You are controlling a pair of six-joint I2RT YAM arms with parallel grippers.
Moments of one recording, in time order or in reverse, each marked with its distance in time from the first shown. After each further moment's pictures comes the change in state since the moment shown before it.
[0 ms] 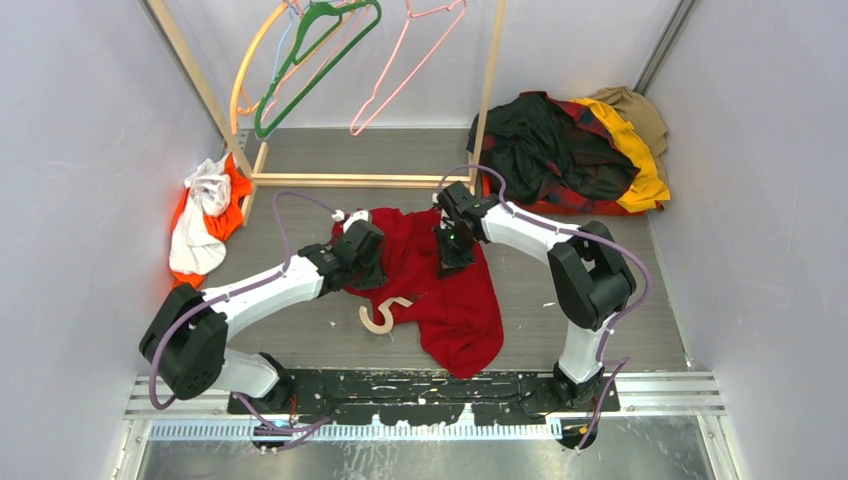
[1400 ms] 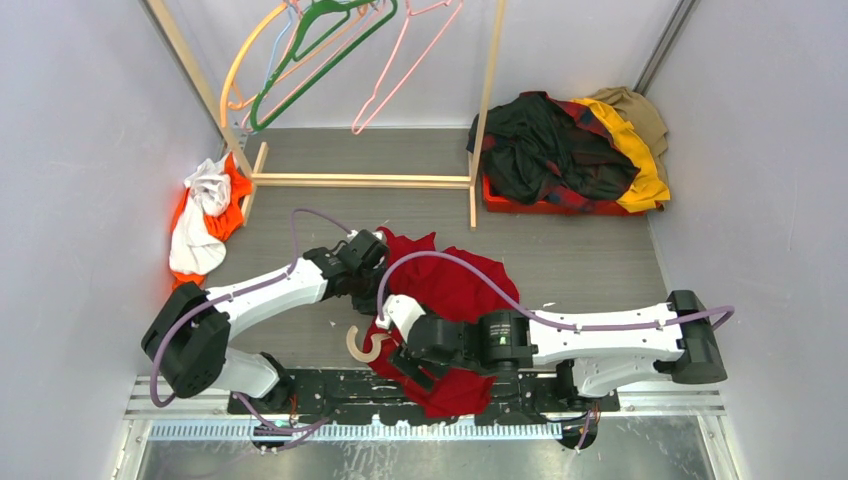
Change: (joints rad) left arm -0.033 0.008 -0.013 -0.148 0.288 0.031; right arm 0.918 -0.586 -0.219 0.016 0.519 -0.074
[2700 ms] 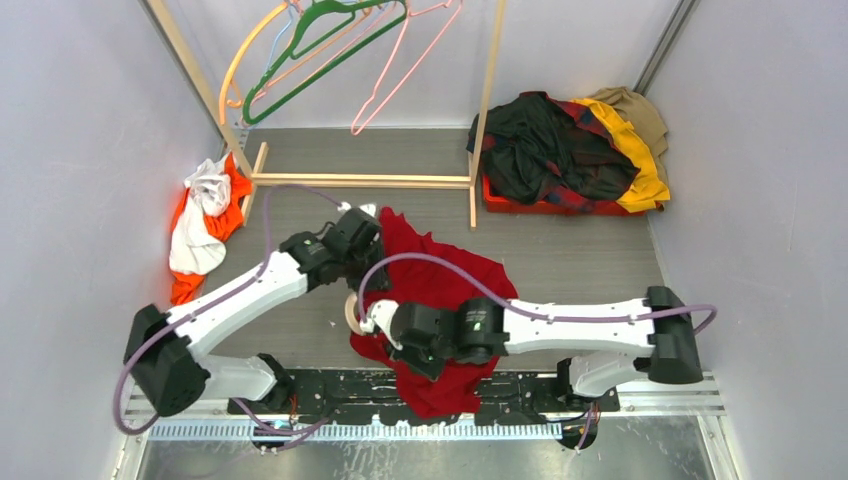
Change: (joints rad) left arm 0.002 -0.082 0.153 -0.136 -0.080 0.020; right arm -0.077 0.153 0.017 -0.052 -0.264 -0.069
